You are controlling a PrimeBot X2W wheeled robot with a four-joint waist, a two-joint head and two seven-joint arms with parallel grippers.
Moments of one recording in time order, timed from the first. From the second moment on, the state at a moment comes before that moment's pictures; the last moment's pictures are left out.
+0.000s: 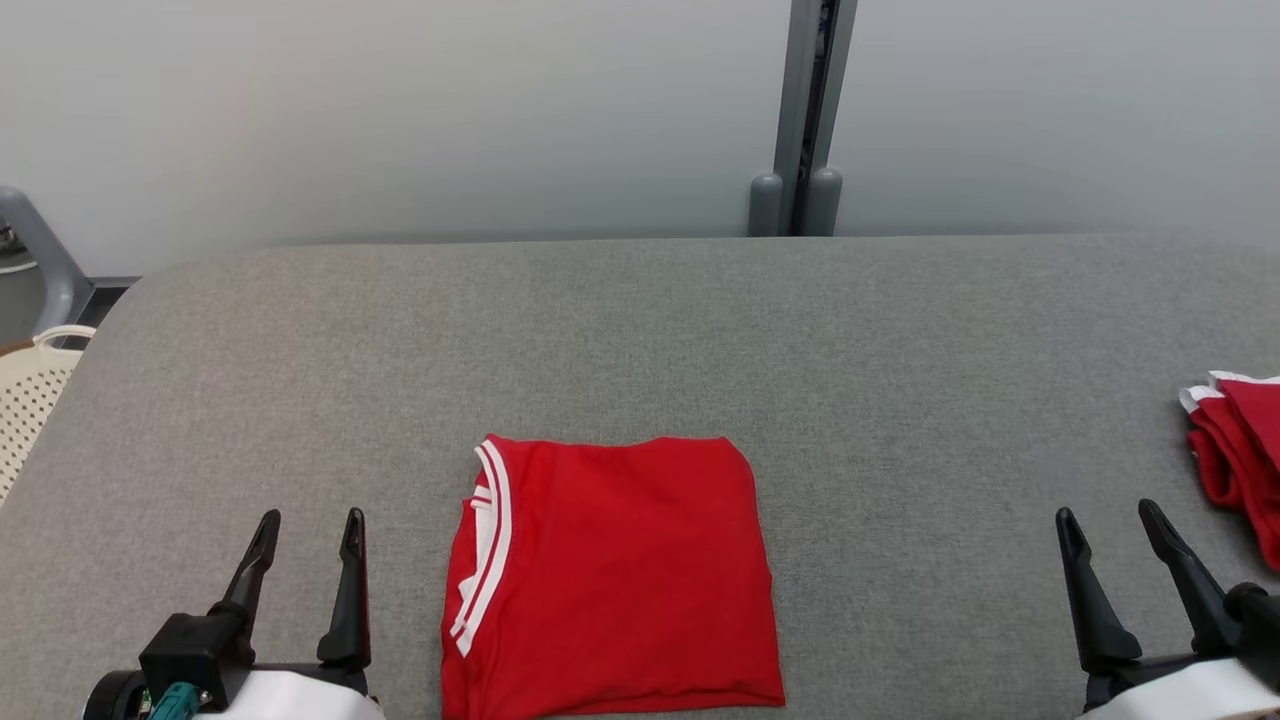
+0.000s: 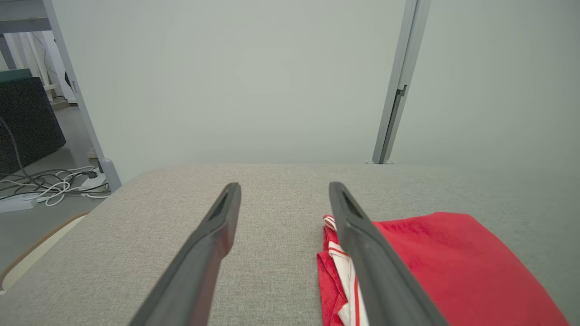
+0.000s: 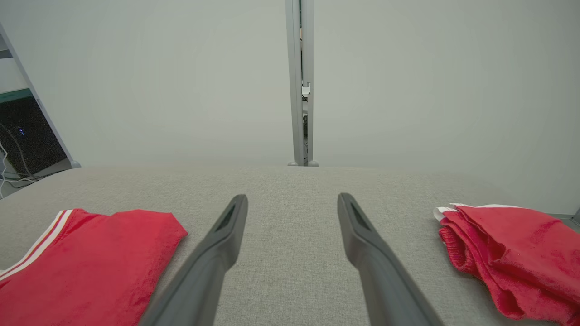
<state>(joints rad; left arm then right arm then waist) 0.08 0.13 -0.06 0.08 -0.24 0.04 -0.17 0.15 -0.11 -0.05 -0.07 0.21 0.13 -0.06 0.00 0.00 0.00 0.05</state>
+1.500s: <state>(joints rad) -0.09 0.08 -0.07 0.13 -0.22 0.00 -0.26 -0.33 -0.20 0.51 0.59 0.49 0.13 -0.08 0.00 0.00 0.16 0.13</state>
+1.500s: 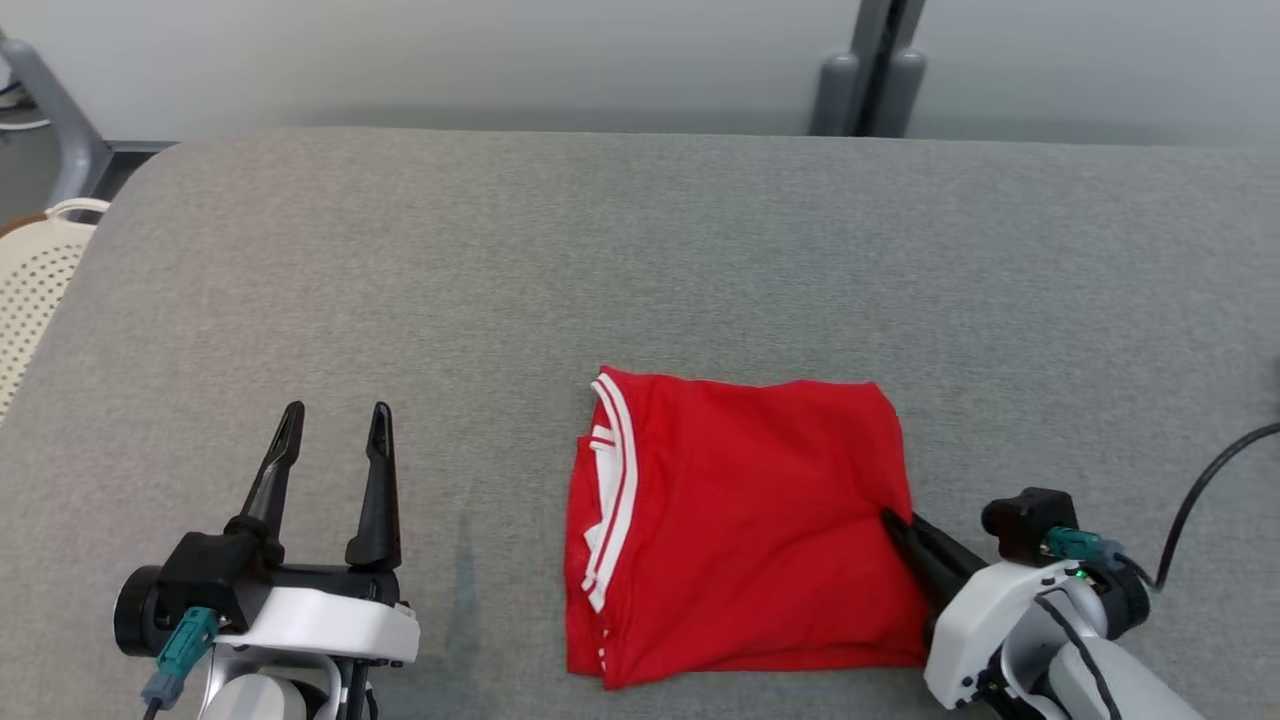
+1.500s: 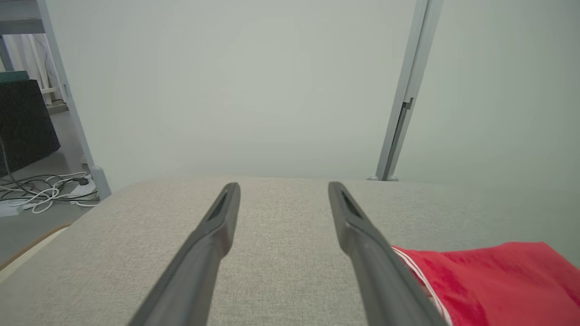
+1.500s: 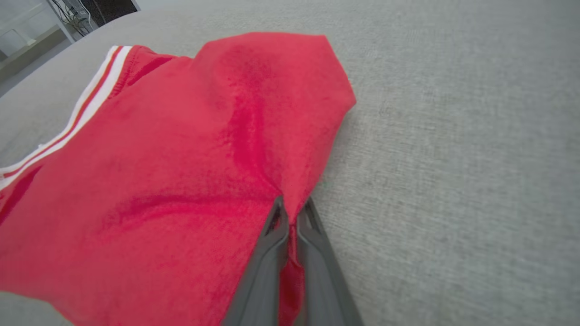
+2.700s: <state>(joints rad) -0.34 0.16 -0.23 0.01 -0.09 -0.07 -0.19 -0.81 -0.57 0.23 0.79 0.59 0.13 -0.24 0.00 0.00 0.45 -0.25</state>
